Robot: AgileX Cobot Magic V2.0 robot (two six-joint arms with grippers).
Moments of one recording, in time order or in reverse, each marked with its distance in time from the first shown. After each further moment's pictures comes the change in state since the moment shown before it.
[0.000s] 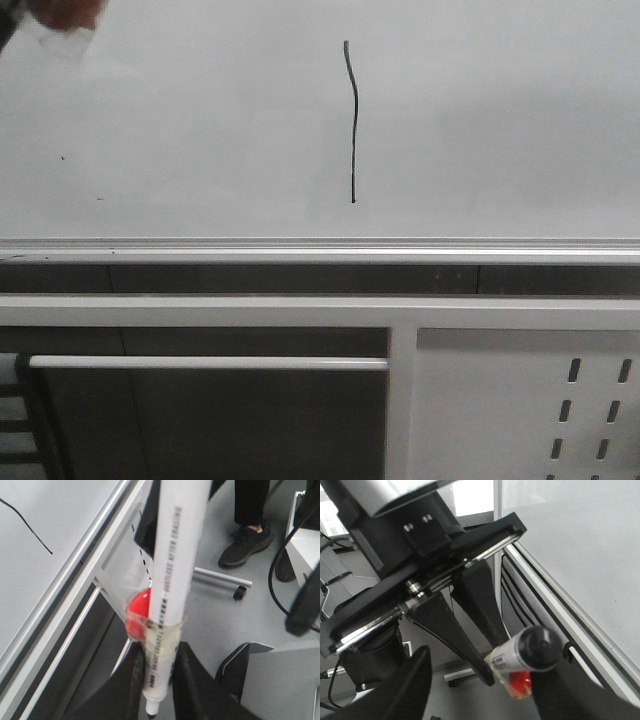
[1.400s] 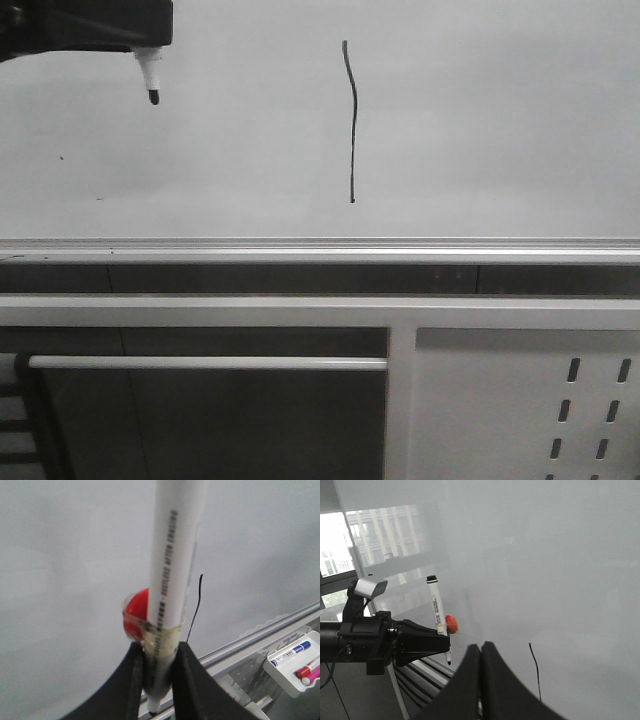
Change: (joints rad) left arm 0.195 0.237 0.265 -0.178 -0.989 -0.237; right arm 0.002 -0.632 0.295 0.445 -0.515 -0.340
